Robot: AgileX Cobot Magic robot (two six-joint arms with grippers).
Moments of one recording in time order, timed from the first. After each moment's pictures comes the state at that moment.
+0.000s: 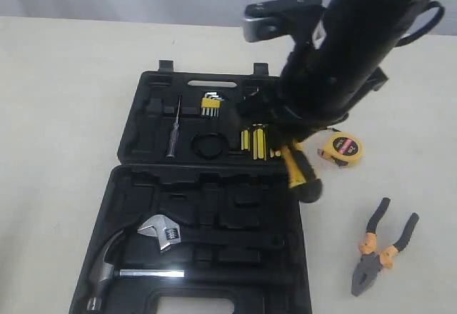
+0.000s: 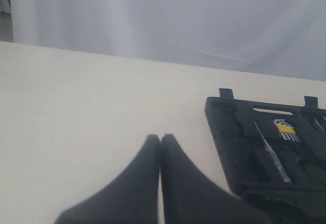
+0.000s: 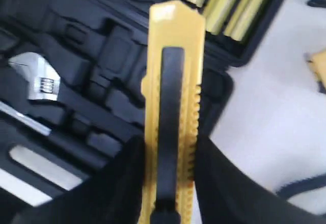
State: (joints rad) left arm -0.10 0.00 0.01 0.02 0.27 -0.18; right arm 0.57 1.56 -1.24 0.04 1.07 0.21
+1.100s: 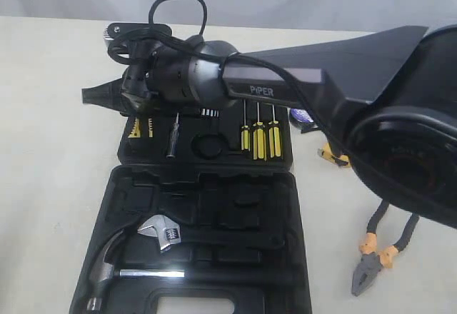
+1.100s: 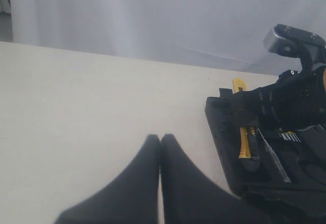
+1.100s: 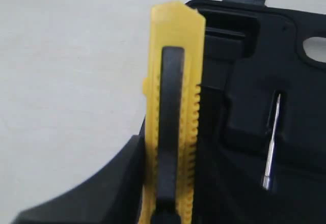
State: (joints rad) left arm -0.10 0.00 0.01 0.02 0.27 -0.18; right arm 0.79 2.29 -1.74 -0.67 0.51 1.21
